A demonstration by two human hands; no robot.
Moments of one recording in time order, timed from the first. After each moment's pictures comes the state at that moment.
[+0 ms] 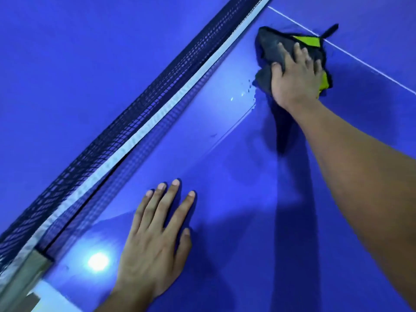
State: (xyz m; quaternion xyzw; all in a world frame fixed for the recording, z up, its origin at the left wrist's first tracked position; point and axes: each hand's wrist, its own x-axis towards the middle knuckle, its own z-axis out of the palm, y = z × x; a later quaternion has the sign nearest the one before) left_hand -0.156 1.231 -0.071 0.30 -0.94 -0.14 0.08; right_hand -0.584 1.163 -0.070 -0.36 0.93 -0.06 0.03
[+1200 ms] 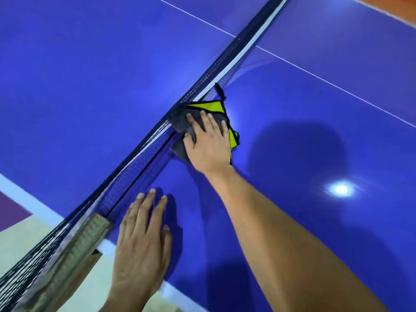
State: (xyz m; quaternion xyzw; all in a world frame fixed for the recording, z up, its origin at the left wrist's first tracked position) left_hand -0.031 1.239 -0.046 0.40 -0.90 -0.17 0.09; right_hand -0.283 1.172 -0.072 -0.47 0.88 -0.10 0.04
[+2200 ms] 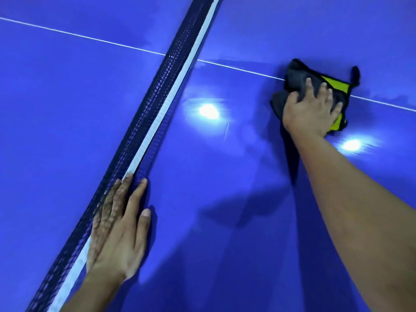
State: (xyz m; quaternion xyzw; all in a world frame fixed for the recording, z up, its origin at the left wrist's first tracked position) left_hand -0.256 1.078 -0.063 0.33 -0.93 -0.16 0.00; right_hand -0.682 1.229 -0.080 -0.02 0.99 -0.12 -0.01
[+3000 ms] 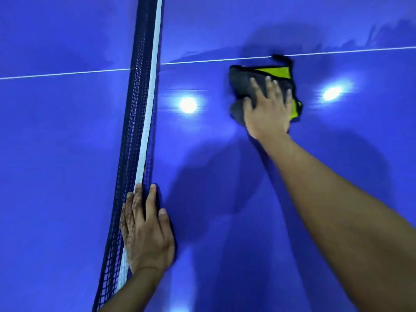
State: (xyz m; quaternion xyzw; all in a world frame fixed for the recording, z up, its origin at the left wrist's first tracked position) left_hand -0.261 1.079 -0.064 0.33 -0.93 -0.16 0.04; right_hand -0.585 1.240 -0.070 -0.08 0.99 -0.11 0.00
